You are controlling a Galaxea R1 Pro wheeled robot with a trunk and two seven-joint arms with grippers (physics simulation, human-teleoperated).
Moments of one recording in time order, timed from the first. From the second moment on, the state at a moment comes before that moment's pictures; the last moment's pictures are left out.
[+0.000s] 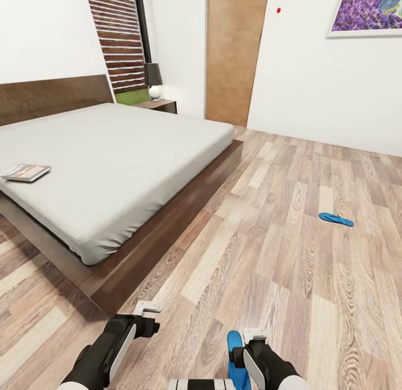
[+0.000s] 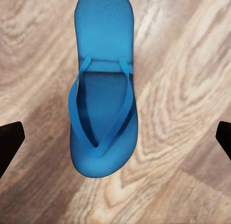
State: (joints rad) left arm -0.43 -0.02 -0.09 -0.87 0.00 0.68 -0.01; right arm -0.54 0.16 0.01 -0.33 0.00 0.40 -0.18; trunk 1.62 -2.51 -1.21
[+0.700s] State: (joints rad) left arm -0.43 -0.02 -0.09 -0.87 0.00 0.68 -0.01; right arm -0.61 0.17 0.01 -0.33 0.00 0.41 -0.18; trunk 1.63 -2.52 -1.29
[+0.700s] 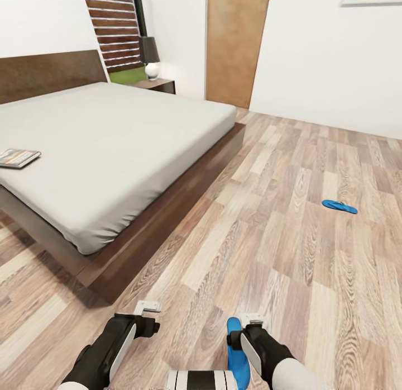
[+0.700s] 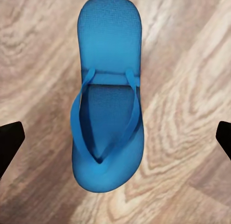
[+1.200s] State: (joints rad) left arm -0.43 -0.02 -0.09 -0.87 0.00 0.68 -0.01; right arm -0.63 0.17 0.01 -0.33 0.00 0.41 -0.18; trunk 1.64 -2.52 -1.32
